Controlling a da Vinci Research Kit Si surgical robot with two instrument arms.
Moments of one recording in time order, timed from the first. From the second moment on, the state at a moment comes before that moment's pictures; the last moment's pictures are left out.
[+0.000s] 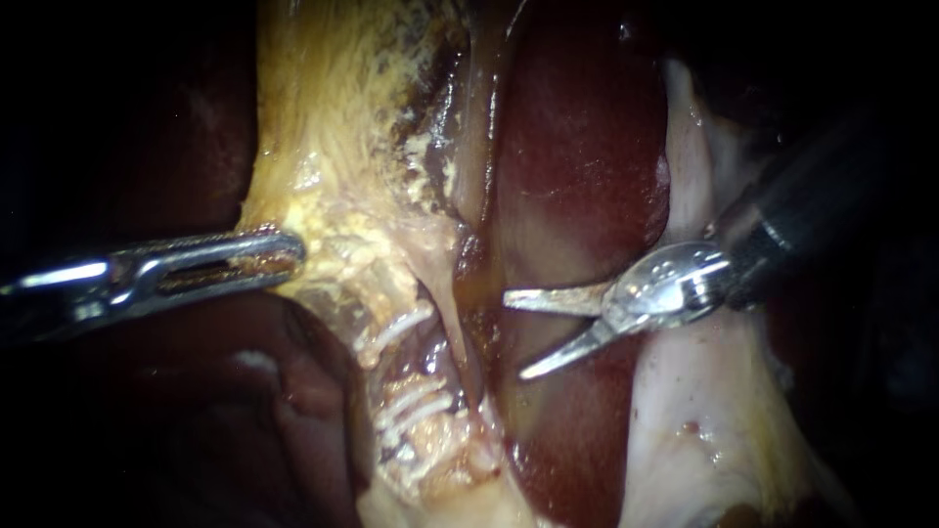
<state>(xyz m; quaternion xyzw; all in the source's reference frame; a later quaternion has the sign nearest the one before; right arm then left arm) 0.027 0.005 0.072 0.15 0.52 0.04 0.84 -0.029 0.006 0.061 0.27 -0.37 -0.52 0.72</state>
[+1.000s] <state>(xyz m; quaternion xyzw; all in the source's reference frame) 0.027 0.005 0.072 0.14 0.52 0.05 0.84 -0.036 0.008 0.068 0.27 -0.38 -0.53 0.71</state>
